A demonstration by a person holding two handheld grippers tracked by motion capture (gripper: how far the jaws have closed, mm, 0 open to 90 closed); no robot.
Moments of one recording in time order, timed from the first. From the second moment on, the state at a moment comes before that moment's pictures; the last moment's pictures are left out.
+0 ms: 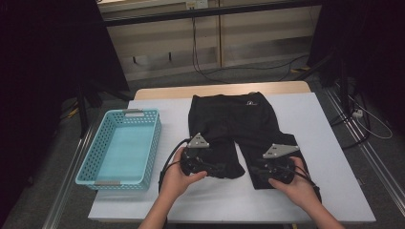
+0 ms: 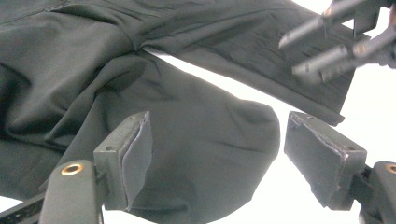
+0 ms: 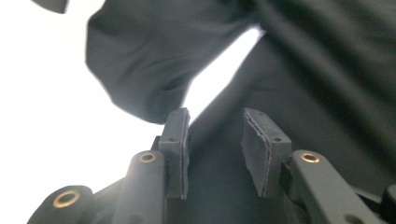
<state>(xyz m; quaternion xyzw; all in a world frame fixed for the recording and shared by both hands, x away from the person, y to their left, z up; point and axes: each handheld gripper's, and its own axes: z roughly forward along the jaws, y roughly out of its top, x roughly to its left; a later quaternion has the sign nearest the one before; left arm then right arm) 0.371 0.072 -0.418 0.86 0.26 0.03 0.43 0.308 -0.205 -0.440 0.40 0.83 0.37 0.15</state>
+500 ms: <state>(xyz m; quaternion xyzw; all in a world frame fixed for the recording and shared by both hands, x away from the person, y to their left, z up) 0.371 0.076 -0.417 0.86 0.27 0.03 0.43 0.302 -0.189 -0.452 0.37 0.85 0.35 0.14</state>
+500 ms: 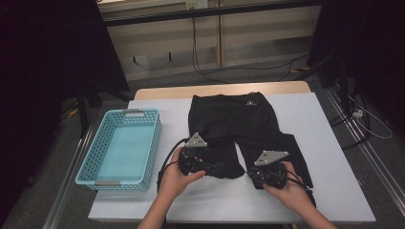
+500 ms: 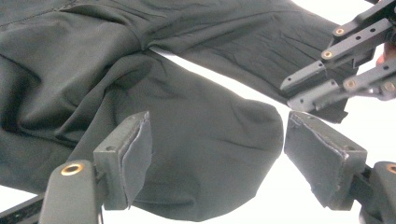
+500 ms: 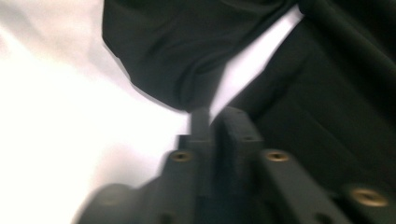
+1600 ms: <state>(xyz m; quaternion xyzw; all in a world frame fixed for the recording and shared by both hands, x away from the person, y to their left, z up) 0.373 0.067 -0.446 0.88 0.26 0.04 0.39 0.276 -0.179 -0.445 0.33 0.87 0.35 0.09</state>
